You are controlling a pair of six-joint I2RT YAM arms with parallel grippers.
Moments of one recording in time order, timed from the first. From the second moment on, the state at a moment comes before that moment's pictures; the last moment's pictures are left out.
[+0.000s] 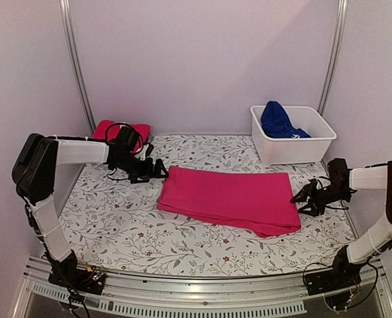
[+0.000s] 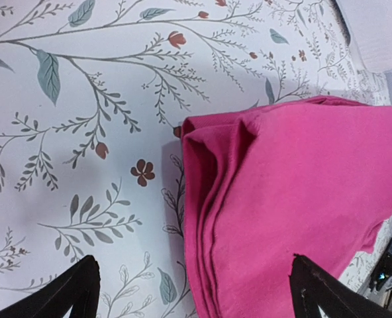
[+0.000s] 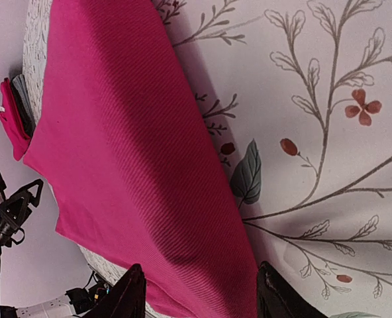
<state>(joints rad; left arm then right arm) -0.39 1.84 1.20 -0.33 0.36 -0.38 -0.09 1.43 0.66 -0.45 -0.66 0.56</state>
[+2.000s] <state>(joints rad) -0.52 2.11 1.12 0.15 0.75 -0.72 0.38 1.66 1.32 -0.41 -0.85 0.69</state>
